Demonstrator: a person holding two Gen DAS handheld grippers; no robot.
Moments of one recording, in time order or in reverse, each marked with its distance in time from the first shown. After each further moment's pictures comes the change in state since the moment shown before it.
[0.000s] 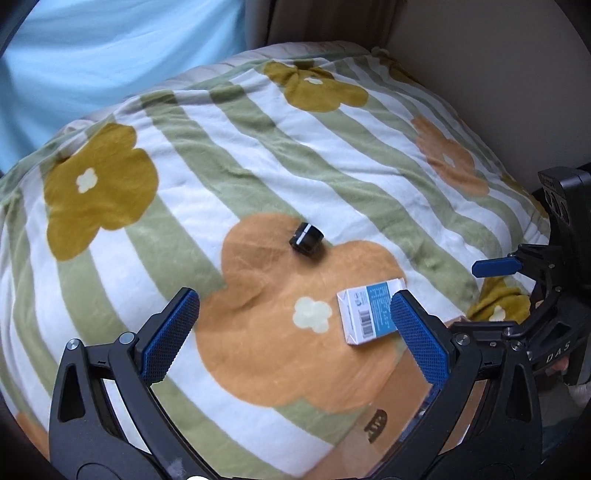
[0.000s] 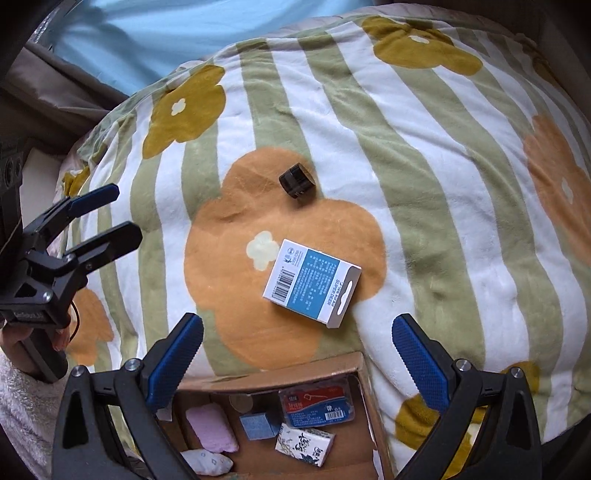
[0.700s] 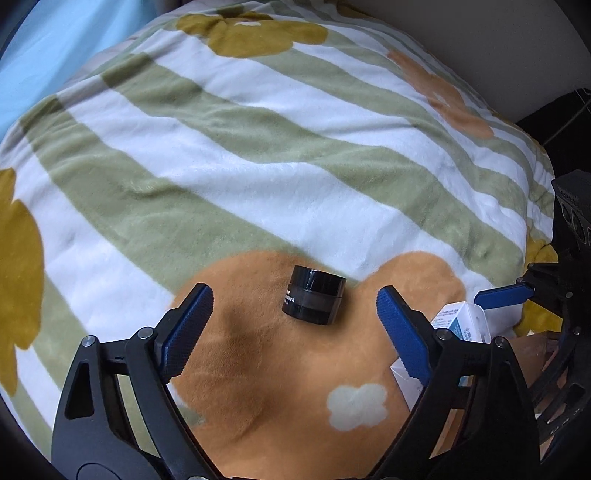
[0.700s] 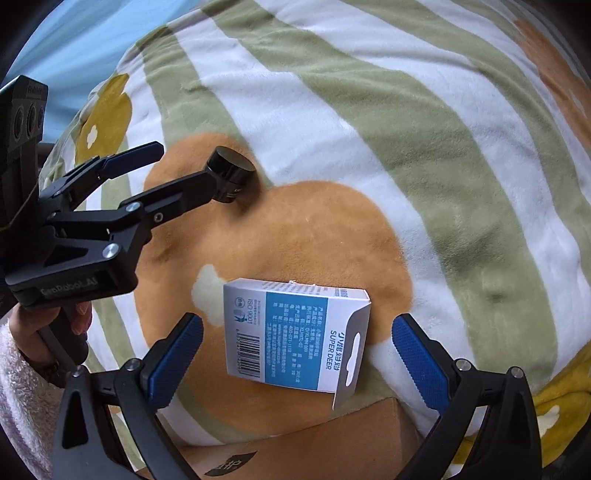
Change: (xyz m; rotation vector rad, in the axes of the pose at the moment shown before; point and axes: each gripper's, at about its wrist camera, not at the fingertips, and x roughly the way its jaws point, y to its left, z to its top) left arm 0.171 0.000 0.045 0.245 0.149 -0.148; right arm 0.097 -0.035 0.026 0.299 0.102 0.003
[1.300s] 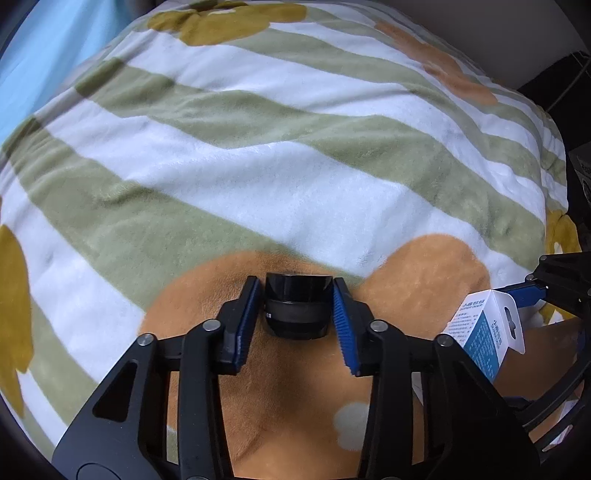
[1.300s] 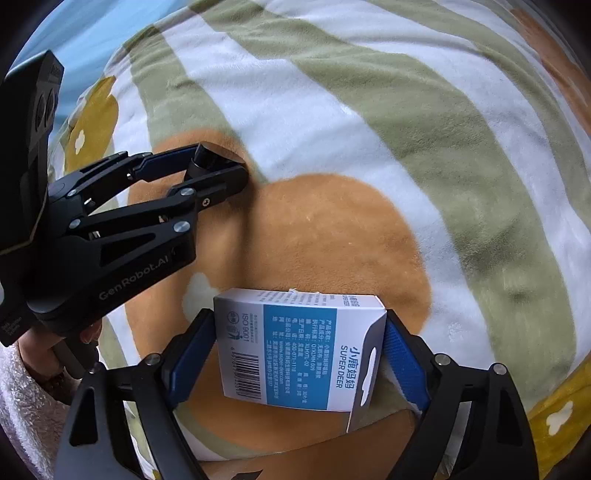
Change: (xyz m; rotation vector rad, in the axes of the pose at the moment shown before) left arm 0.028 -0.016 -0.001 0.093 0.037 0.041; right arm 0.010 -0.002 -0.006 0.032 -0.018 -0.014
